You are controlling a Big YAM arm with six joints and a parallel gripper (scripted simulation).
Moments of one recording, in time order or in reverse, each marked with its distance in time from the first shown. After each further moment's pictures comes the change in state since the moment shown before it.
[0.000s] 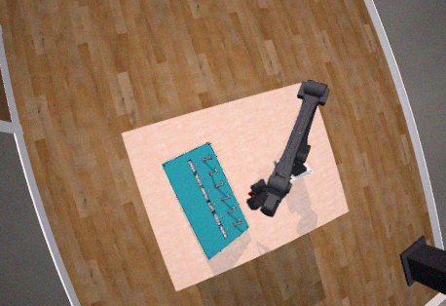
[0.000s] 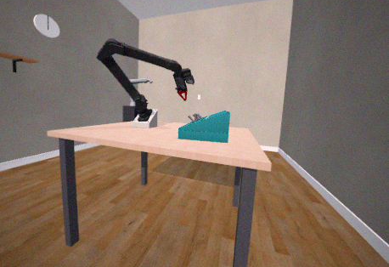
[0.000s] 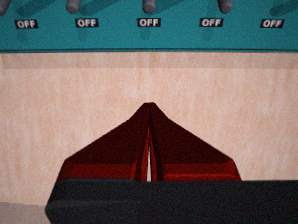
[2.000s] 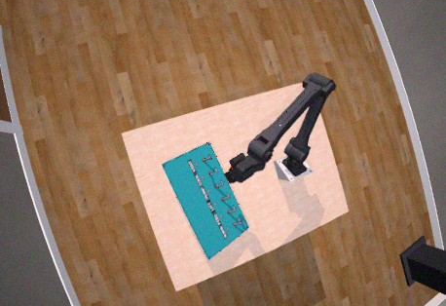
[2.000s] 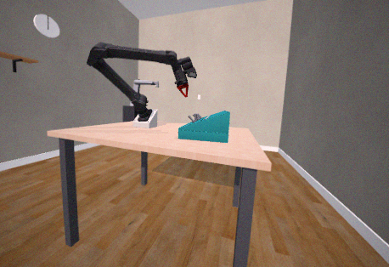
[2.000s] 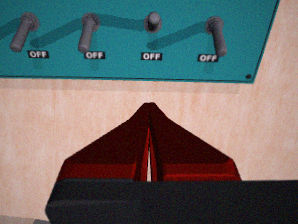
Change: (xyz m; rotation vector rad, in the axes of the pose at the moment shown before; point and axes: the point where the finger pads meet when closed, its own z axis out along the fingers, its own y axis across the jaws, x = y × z) arm -0.042 -0.140 -0.002 -0.001 -0.003 -0.028
